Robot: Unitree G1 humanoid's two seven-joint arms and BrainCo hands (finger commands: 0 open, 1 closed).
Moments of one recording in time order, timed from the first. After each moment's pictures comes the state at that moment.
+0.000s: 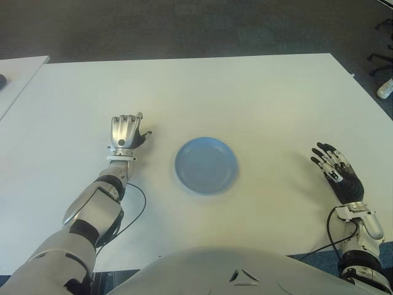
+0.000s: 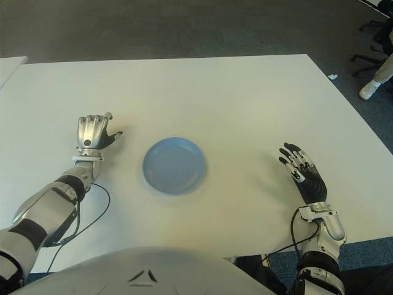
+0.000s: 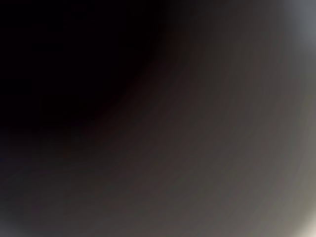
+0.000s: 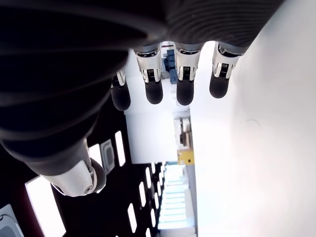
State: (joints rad) left arm -0.56 0.38 -0.59 1.36 0.81 -0.13 1.19; right arm 0.07 -0.40 -0.48 0.72 0.53 -0.50 0.86
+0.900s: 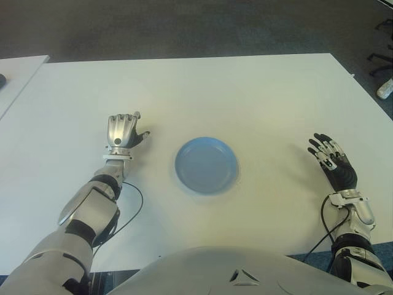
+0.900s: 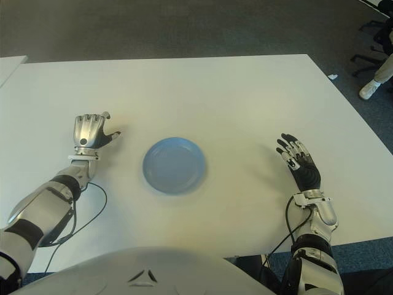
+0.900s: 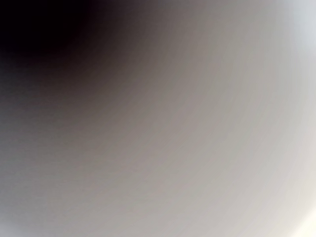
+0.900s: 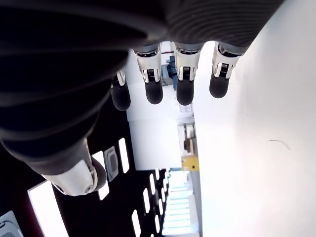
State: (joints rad) left arm -0.56 0.43 -0.57 1.34 0.81 -0.22 1.15; right arm -0.07 -0.40 -0.46 0.87 0.48 -0.56 0.83
